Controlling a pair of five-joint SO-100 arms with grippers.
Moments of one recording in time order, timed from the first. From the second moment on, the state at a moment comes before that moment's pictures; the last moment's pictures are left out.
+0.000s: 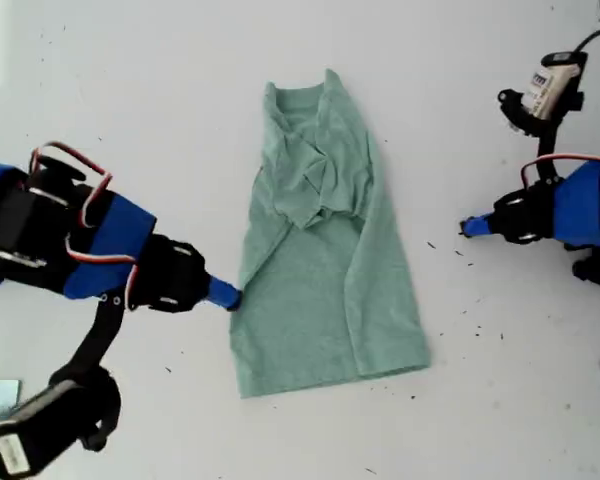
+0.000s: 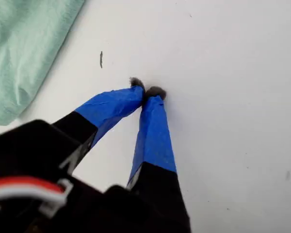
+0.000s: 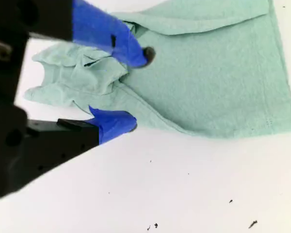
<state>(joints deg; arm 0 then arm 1) 8.9 92.6 72.2 90.7 -7.0 12.6 192.4 174.6 73.5 -28.1</state>
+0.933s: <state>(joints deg) 16.3 71.1 77.5 76.6 -17.9 12.5 194.2 174.8 73.6 -28.1</state>
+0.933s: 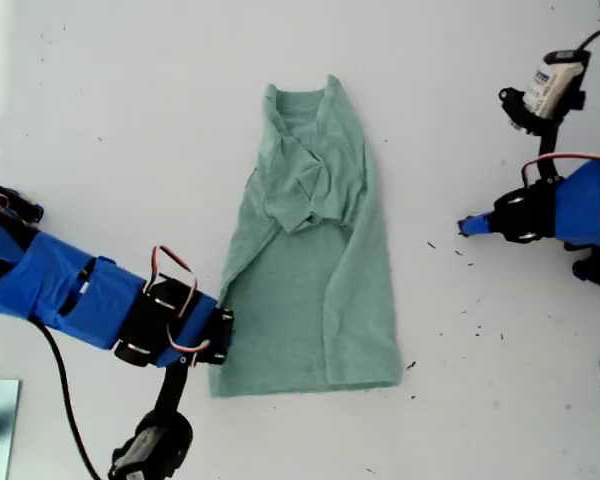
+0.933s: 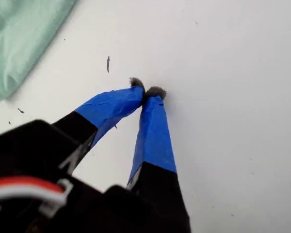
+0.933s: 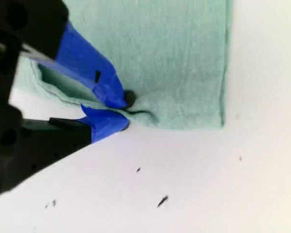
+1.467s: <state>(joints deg) 11.1 76.2 65.8 74.0 -8.4 12.0 196.6 175.1 75.7 -28.1</state>
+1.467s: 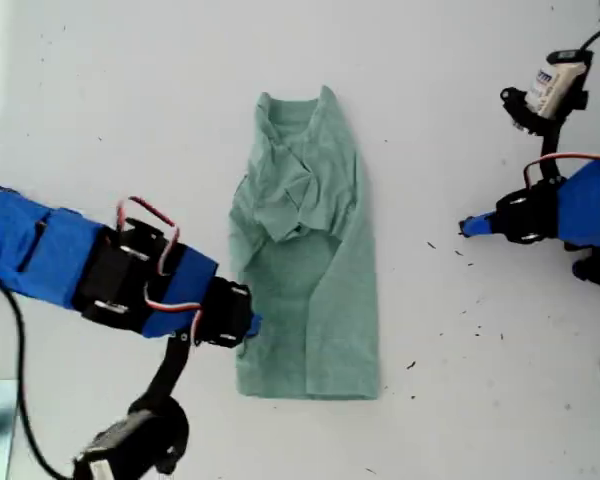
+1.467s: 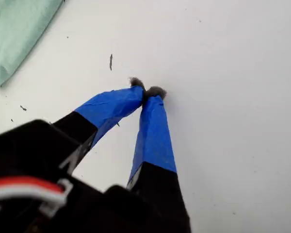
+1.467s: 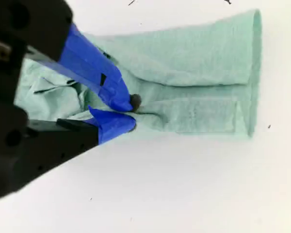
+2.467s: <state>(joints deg) 8.4 88.2 70.7 68.3 3.9 12.0 196.9 175.3 76.3 -28.1</state>
